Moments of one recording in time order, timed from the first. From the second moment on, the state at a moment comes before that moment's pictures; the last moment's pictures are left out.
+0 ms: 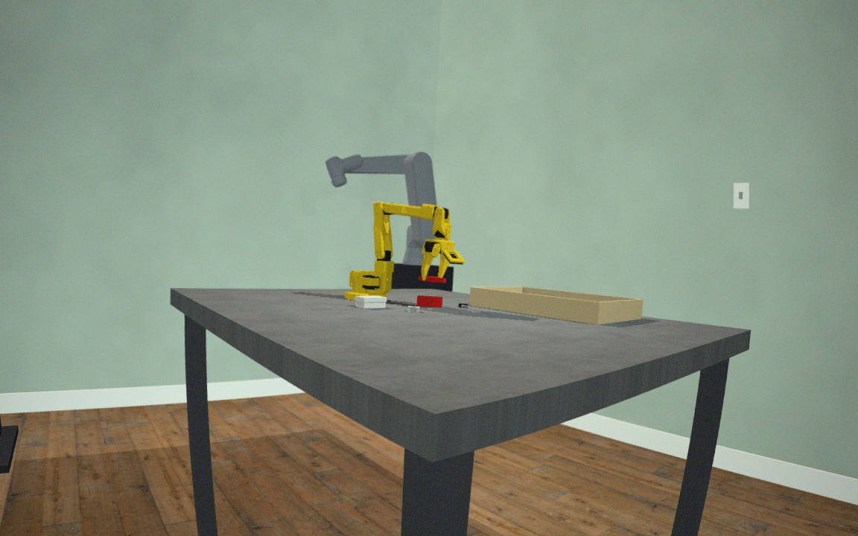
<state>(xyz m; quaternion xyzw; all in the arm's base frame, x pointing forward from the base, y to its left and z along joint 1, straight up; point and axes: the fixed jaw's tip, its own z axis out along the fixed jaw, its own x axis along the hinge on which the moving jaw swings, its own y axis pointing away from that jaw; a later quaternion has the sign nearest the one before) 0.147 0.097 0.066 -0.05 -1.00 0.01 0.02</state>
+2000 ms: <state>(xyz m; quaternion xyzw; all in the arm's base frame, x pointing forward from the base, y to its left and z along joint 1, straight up) 0.139 0.094 0.067 0.09 -1.00 0.01 0.02</state>
